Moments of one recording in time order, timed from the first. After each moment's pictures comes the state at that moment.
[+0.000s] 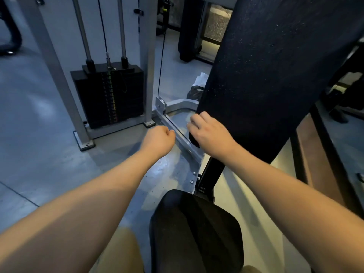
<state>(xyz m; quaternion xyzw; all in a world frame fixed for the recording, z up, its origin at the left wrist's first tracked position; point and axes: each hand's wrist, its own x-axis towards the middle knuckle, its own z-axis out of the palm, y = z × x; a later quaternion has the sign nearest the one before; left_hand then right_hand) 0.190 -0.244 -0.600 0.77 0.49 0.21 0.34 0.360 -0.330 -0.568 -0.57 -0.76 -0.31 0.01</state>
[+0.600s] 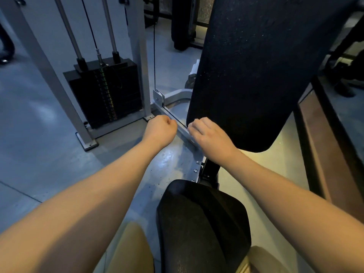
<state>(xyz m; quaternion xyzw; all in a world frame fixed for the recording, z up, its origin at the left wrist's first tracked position) 0.201 -0.249 -0.594 0.78 0.48 0.22 0.34 0.364 -0.360 -0.620 -0.60 -0.76 -0.26 0.05</state>
